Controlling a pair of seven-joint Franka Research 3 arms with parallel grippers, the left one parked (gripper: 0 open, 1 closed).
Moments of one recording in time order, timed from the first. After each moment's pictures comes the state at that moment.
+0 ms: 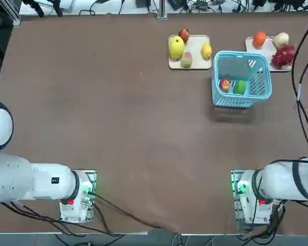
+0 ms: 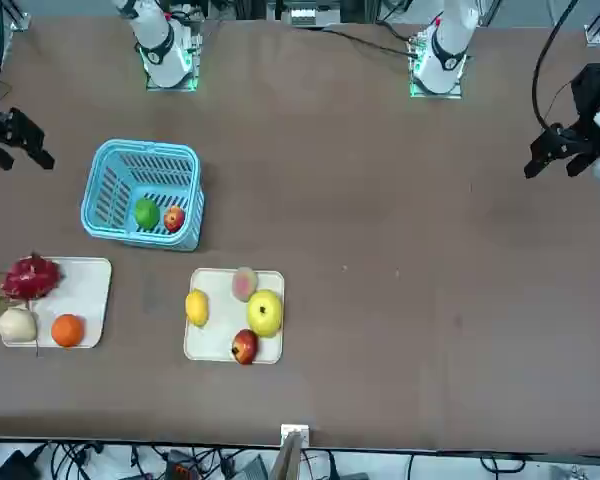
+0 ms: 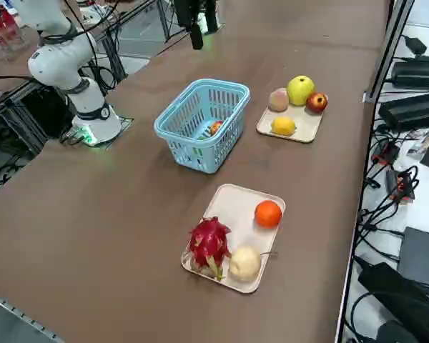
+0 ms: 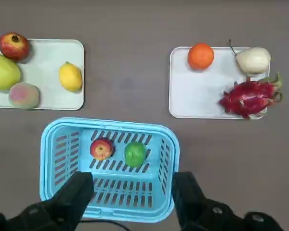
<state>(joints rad) 0.03 -0.04 -0.08 -1.64 0.01 1.67 -0.05</state>
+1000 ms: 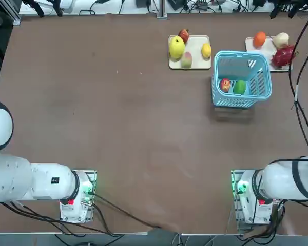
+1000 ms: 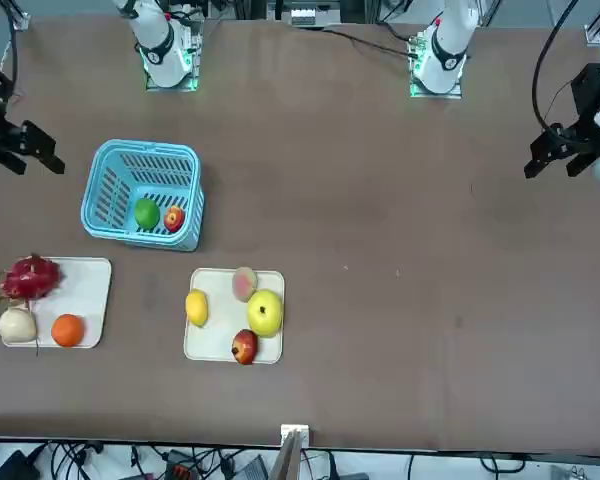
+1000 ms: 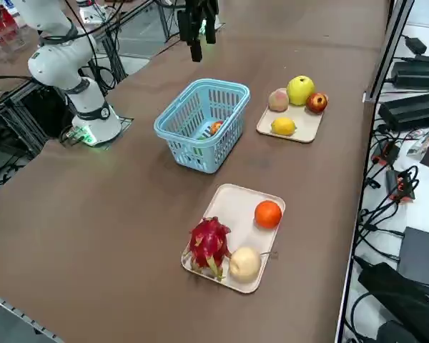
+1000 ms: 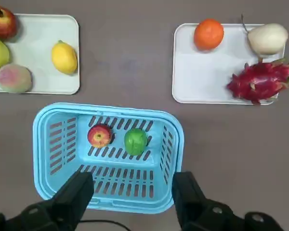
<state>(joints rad) 0.03 -0.02 -0.08 -1.68 0.01 1.64 -0.05</state>
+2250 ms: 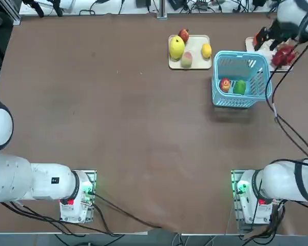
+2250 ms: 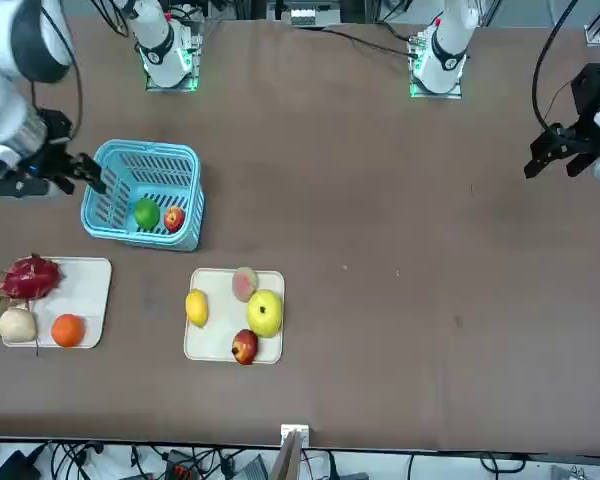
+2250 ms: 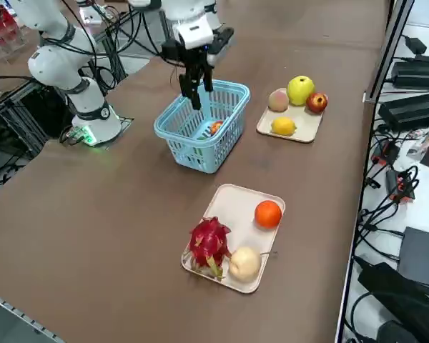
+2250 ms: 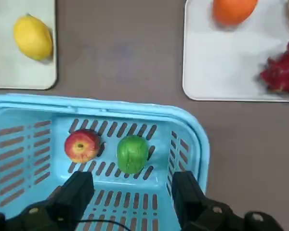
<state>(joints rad) 0.03 -0.11 -0.08 -2.20 0.01 2.13 -0.05</state>
